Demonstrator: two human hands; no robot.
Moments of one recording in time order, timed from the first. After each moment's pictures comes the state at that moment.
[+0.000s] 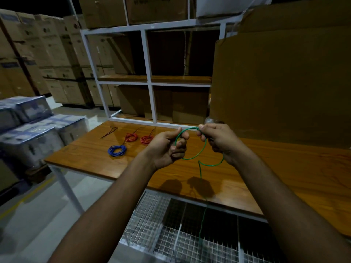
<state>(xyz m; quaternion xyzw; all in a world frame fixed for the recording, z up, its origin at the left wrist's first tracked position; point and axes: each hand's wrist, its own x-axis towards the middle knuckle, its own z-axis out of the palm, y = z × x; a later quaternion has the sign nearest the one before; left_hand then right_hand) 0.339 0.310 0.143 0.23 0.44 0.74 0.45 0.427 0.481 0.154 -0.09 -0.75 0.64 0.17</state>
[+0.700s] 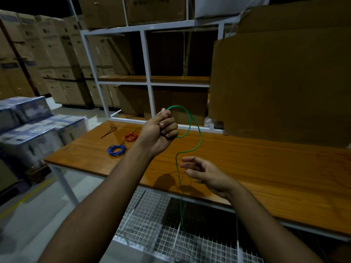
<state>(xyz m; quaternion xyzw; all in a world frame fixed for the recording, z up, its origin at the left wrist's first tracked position) 0.329 0.310 0.163 0.22 0.29 0.85 0.38 0.446 0.464 0.055 -0.02 -0.70 0.71 -0.01</state>
